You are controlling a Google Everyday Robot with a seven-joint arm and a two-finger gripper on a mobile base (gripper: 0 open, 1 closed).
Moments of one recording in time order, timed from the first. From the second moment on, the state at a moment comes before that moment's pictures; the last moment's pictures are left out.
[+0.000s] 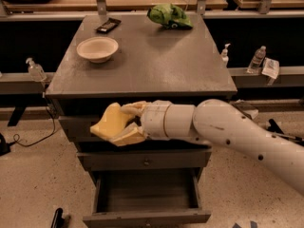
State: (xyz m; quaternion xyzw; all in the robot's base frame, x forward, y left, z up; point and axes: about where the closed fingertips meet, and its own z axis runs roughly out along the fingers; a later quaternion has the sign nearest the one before) arm 0.527 0.064 0.805 -0.53 0.63 0.21 0.53
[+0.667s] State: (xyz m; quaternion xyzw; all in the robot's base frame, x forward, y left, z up) arm 0.498 0.110 0.817 -0.54 0.48 0.27 0.64
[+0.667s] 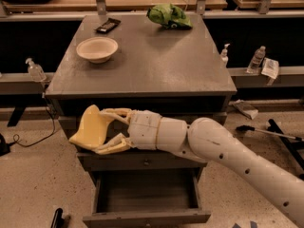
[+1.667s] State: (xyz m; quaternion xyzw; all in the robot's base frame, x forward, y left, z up) arm 0.483 0.111 0.726 -0.53 0.48 0.34 0.60
